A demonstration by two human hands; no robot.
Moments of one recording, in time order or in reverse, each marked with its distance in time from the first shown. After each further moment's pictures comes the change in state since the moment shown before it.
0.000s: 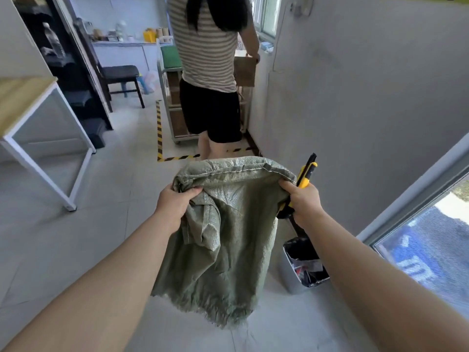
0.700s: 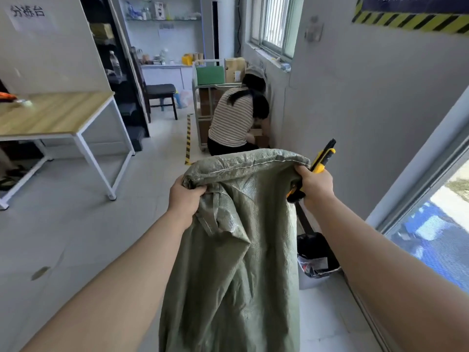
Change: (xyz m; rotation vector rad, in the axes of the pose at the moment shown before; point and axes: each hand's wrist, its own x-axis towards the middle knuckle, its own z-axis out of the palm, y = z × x) left_hand -0.188 -0.014 -0.025 0.011 0.181 0.208; right_hand -0.146 -0.041 -0.075 0.029 0.025 -0.129
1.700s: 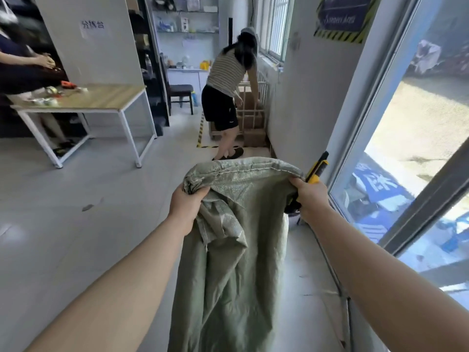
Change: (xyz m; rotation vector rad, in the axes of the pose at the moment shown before) left_hand -0.543 -0.055 -0.077 -0.126 0.024 -0.007; right_hand -0.379 0.048 -0.353 -0.027 -0.111 0.031
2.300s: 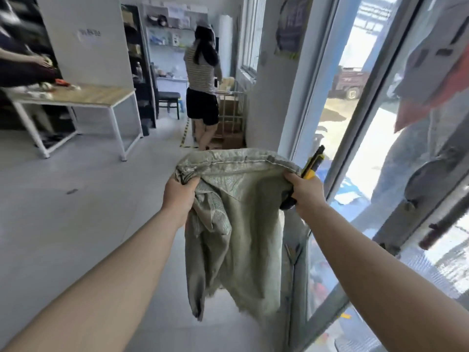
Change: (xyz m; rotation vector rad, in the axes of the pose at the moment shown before) left_hand -0.329 -0.035 0.060 0.005 0.061 0.111; right_hand -0.210 0.003 -0.283 0.004 -0.009 -0.115
